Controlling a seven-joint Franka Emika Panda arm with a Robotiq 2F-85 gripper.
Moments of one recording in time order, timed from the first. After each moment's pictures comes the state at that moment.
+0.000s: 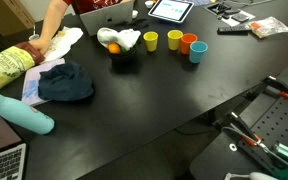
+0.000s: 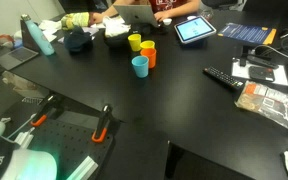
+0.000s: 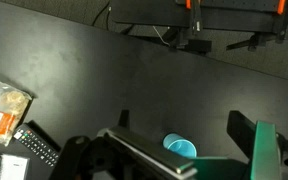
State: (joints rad) arm -0.12 -0.20 -0.30 -2.33 -0.11 1.89 -0.45
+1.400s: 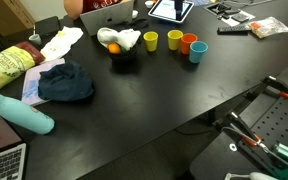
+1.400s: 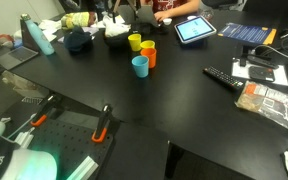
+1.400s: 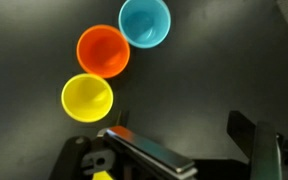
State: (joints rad) arm -0.04 0.45 0.03 -1.84 -0.01 2.14 -0.75
